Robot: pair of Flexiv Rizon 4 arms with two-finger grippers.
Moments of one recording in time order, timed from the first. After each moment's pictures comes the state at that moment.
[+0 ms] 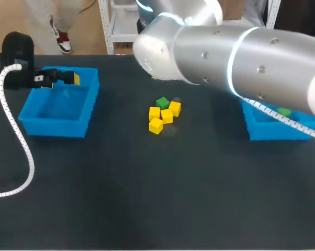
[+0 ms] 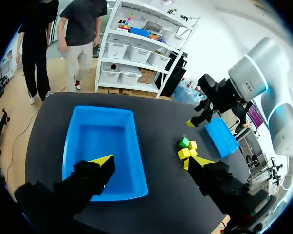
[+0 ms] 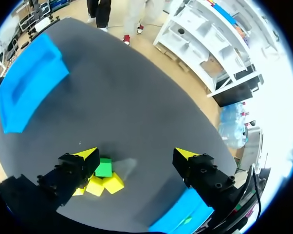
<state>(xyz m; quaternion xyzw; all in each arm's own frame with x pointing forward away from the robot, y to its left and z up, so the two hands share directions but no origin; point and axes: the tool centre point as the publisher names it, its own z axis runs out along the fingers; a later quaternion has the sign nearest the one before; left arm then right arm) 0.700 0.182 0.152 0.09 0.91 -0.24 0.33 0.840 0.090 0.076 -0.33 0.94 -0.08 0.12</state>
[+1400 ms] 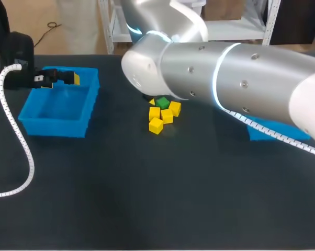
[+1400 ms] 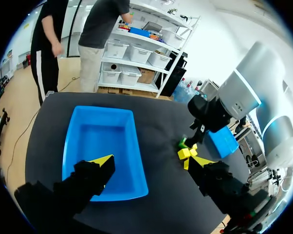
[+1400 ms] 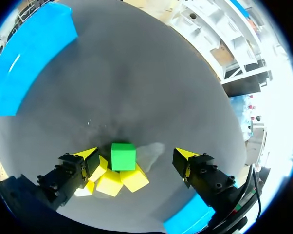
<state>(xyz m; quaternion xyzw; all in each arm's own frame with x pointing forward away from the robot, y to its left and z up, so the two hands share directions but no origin) 0.700 0.182 0.152 0.09 0.91 -0.24 0.33 0.794 0.094 0.019 -0.33 0.94 -0.08 0.04</state>
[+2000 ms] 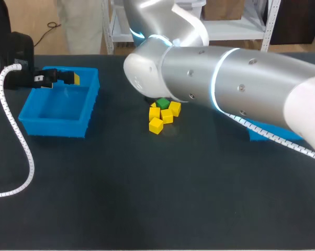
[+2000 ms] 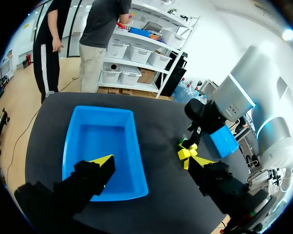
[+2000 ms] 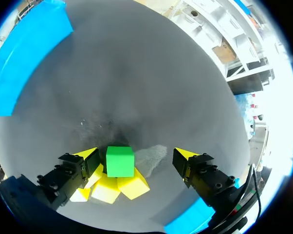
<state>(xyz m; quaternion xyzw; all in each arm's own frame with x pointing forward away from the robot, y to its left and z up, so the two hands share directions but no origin) 0.700 0.182 0.152 0.09 0.91 -0.24 0.33 0.797 0.091 0.002 -0.33 0.94 -0.07 0.04</state>
